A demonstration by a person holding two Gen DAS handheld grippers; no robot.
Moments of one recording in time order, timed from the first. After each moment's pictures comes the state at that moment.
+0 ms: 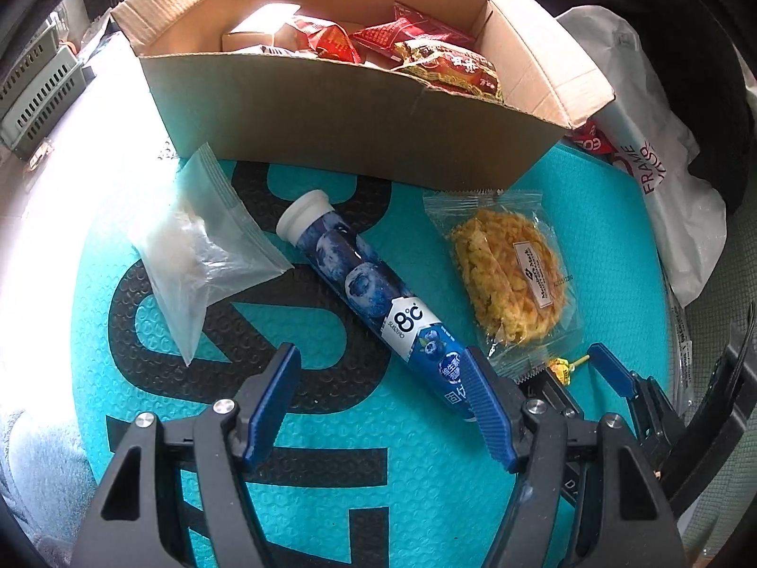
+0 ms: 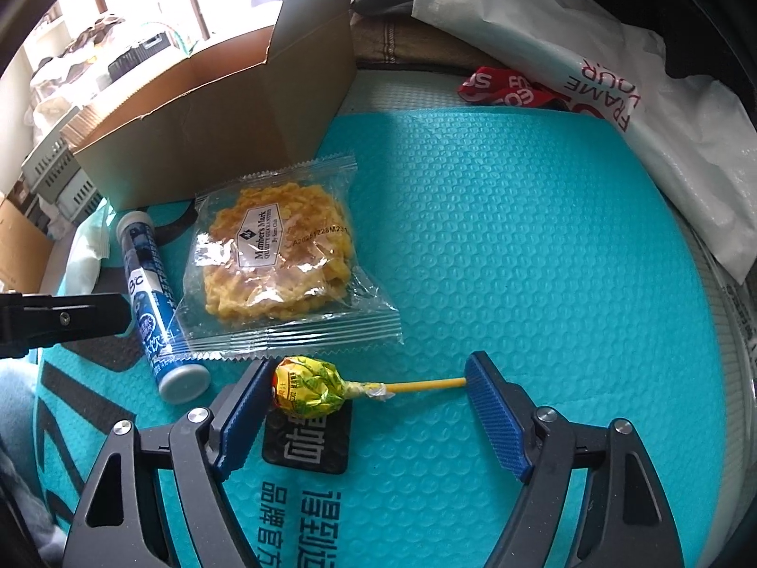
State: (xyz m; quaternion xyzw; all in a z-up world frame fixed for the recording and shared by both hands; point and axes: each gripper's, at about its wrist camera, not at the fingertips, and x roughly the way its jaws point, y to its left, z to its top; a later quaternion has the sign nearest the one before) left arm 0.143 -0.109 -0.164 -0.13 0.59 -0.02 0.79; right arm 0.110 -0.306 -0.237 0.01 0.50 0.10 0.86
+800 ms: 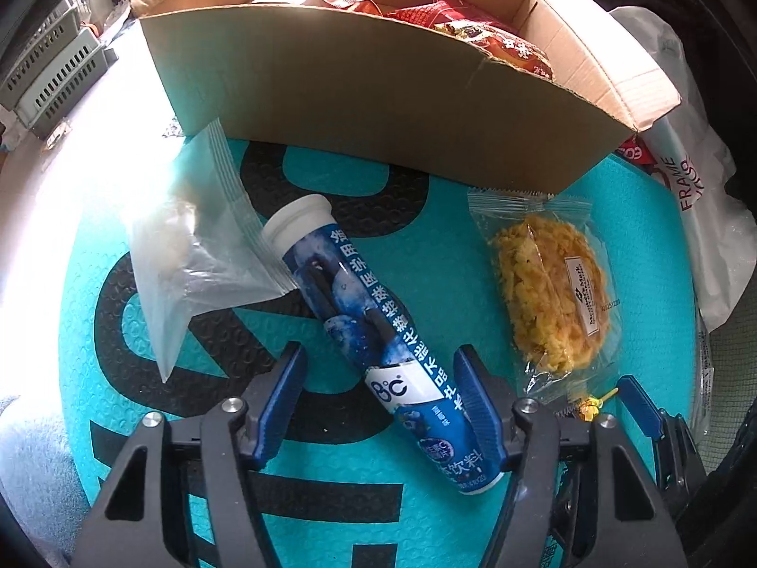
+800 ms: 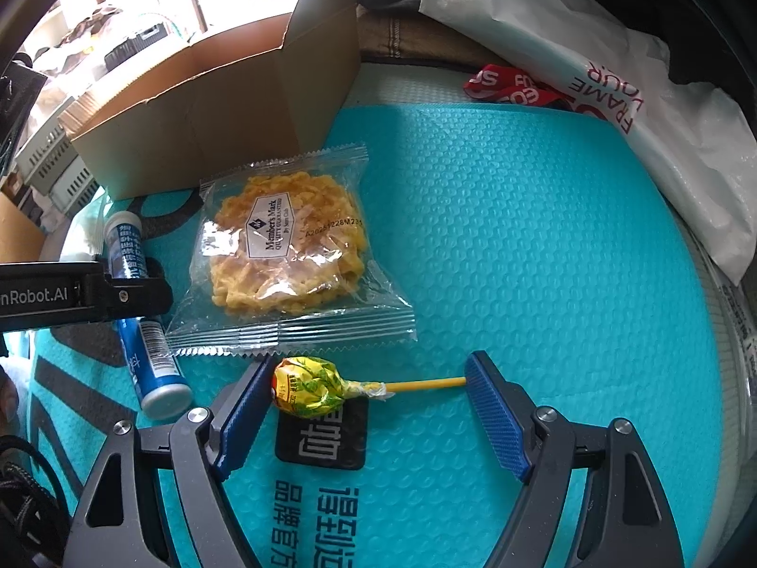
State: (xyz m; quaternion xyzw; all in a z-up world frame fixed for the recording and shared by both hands) left arm 0.157 -0.109 -0.191 -0.13 0.60 0.02 0.79; right arm 0.112 -0.292 -0.239 -0.01 0.51 0.09 0.85
